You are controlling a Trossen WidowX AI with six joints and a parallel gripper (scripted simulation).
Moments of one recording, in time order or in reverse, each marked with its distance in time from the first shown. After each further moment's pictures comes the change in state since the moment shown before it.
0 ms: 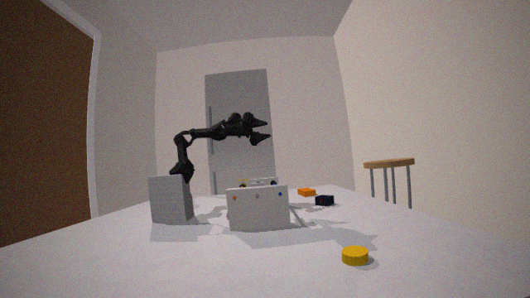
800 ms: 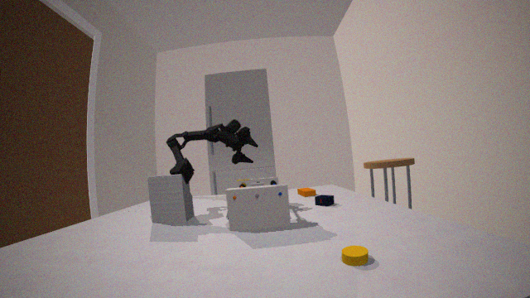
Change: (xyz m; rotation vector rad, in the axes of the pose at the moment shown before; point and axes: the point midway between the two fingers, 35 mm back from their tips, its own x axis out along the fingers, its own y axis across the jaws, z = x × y) arm -0.056 0.049 -0.084 -0.515 0.394 0.280
